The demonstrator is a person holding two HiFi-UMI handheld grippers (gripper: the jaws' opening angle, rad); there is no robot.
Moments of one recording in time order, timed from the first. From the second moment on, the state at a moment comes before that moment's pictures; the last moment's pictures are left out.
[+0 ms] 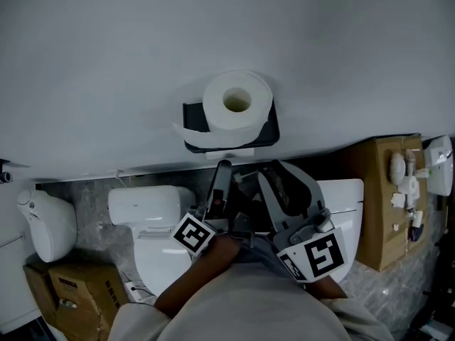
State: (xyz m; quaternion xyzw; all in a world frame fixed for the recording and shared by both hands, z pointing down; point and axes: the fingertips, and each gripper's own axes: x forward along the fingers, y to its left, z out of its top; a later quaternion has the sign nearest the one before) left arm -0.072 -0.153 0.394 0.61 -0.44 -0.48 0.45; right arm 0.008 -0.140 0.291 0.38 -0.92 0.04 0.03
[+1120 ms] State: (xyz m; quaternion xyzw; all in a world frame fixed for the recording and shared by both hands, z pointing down) left arm -0.061 -0.199 0.405 0.58 -0.42 -0.51 0.47; right arm 0.031 -0.158 0.297 0.38 -0.92 0.04 0.04
